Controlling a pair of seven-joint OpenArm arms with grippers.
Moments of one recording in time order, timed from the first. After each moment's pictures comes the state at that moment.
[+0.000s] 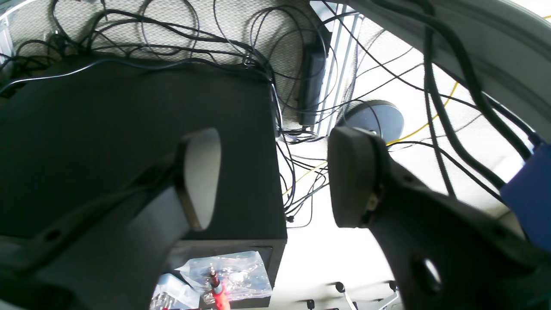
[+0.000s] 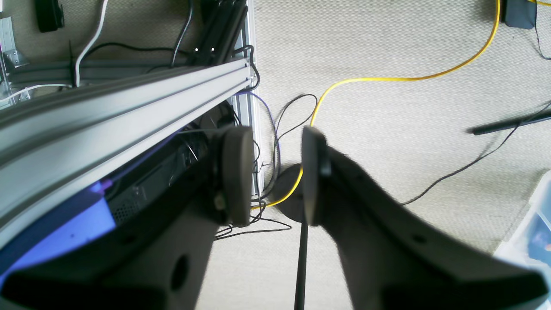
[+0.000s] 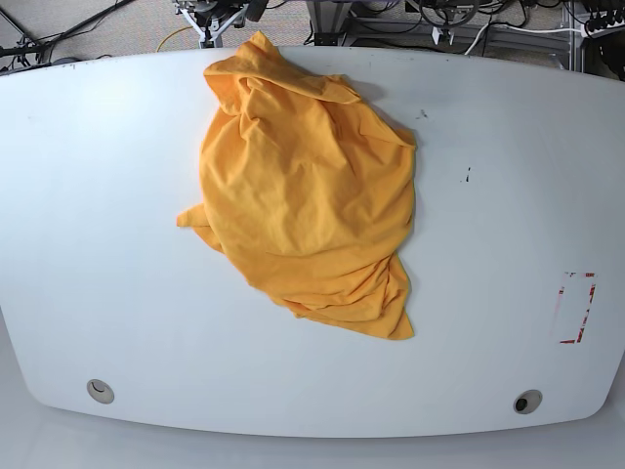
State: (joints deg) left arm 6.5 -6.4 -7.3 8.0 1.4 -10.8 2.1; right arm -11.3 5.7 10.0 19.0 -3.9 19.2 5.9
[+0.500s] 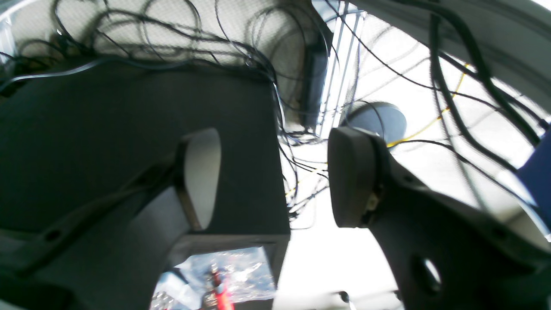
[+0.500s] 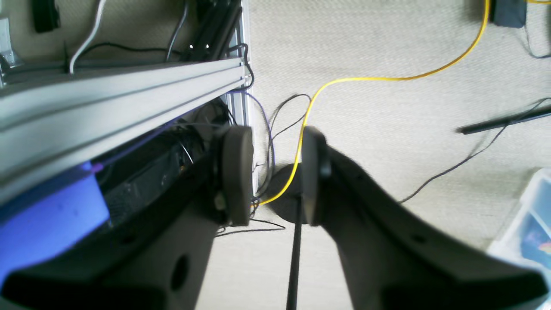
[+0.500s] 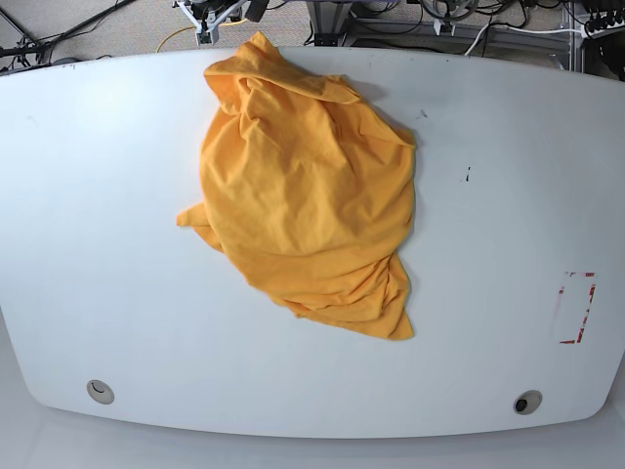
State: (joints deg) left arm 13.7 -6.2 -7.5 17.1 1.1 -10.8 1.0; right arm -18.0 5.8 10.3 27.7 -3.2 19.2 5.9
